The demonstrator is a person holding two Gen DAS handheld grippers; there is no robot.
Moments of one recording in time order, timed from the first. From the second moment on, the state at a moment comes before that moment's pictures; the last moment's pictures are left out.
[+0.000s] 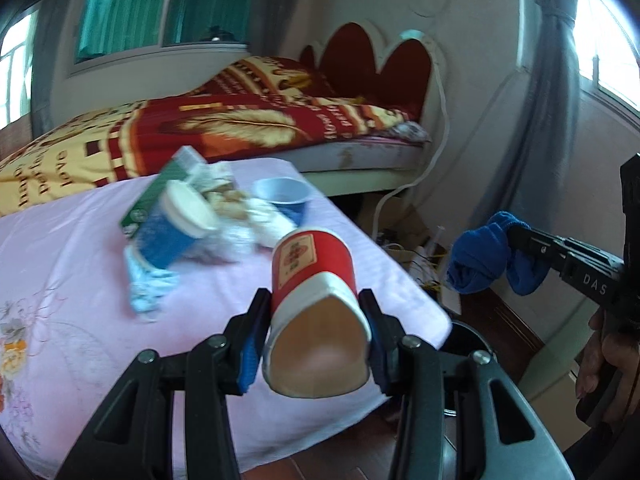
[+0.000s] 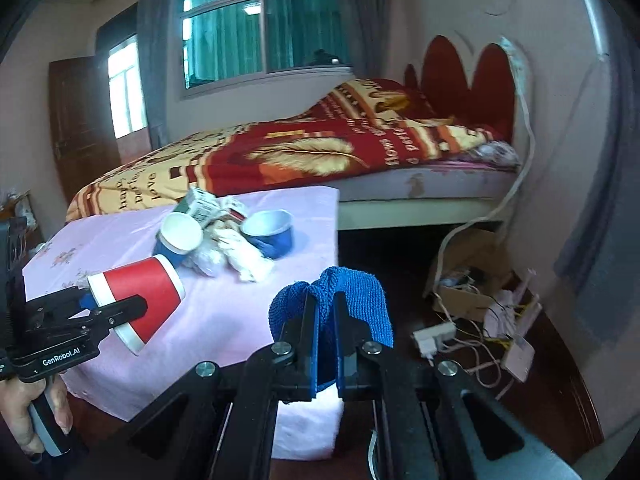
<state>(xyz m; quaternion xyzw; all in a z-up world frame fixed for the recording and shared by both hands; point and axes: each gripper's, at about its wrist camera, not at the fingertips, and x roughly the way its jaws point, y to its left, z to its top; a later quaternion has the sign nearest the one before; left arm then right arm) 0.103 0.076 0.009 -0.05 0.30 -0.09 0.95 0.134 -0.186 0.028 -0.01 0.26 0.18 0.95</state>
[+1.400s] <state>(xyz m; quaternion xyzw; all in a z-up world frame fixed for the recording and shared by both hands) 0.126 -0.141 -0.087 0.05 0.41 -0.26 0.87 0.108 -0.374 -0.093 0.08 0.39 0.08 0.91</state>
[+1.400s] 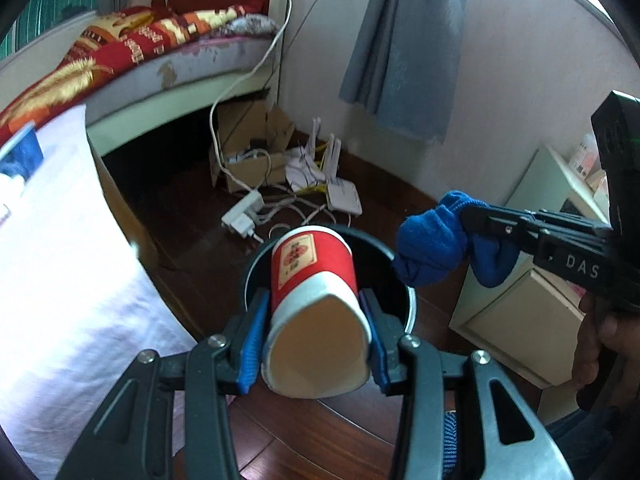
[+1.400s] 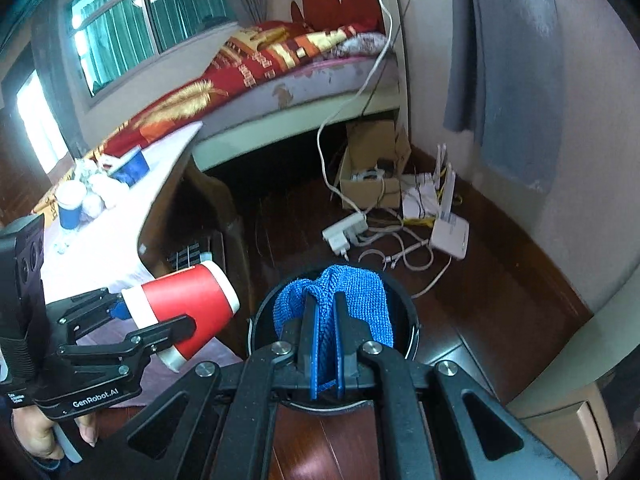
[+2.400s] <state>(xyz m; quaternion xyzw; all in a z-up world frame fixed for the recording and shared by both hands) 0.145 -0.140 -0.134 0.05 0.45 -0.21 0.87 0.144 -0.397 -0.154 0.05 0.47 -0.04 0.88</state>
